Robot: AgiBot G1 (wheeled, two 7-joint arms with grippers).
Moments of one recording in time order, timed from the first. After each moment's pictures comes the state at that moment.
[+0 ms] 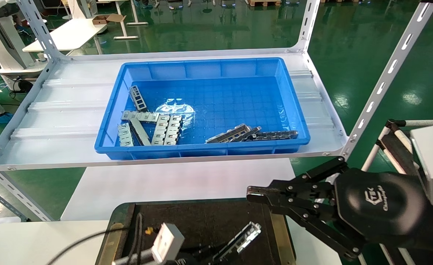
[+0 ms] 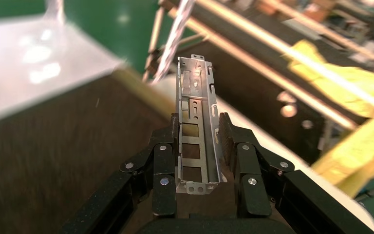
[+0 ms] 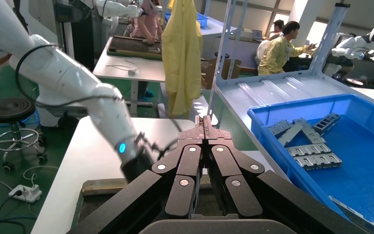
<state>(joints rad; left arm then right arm) -0.76 0.89 0.83 -1.33 0.76 0.53 -0.16 1.09 -0.59 -0.34 1.28 -0.69 -1.47 0.16</state>
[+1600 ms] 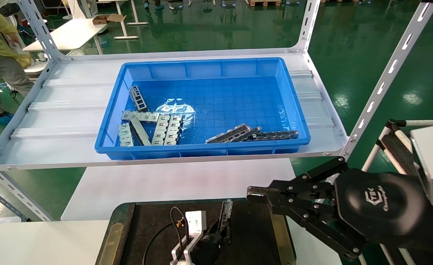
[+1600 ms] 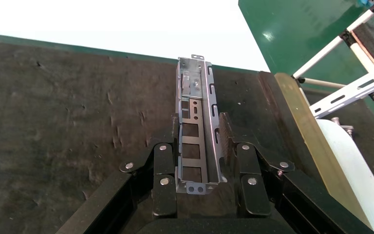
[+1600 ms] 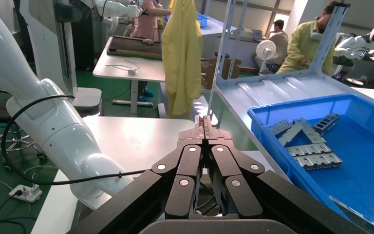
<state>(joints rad) -0.83 1.36 1.13 -1.03 0.74 -0.37 -0.38 1.09 -0.59 -0.34 1.28 -0.69 -1.47 0.16</state>
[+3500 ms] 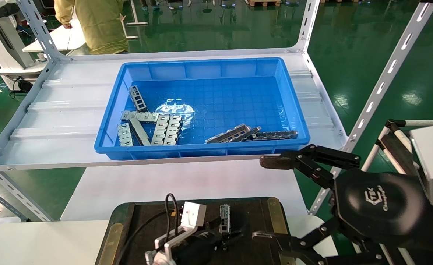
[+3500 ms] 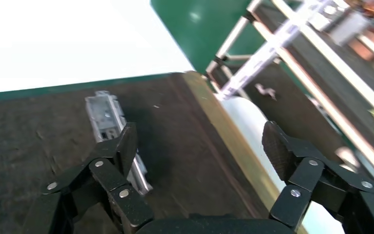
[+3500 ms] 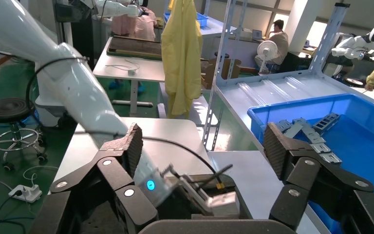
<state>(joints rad) -0.98 1.05 1.33 -1.27 1.06 -0.09 -0.85 1.09 -0.59 -0.34 1.28 -0.69 -1.47 0.16</state>
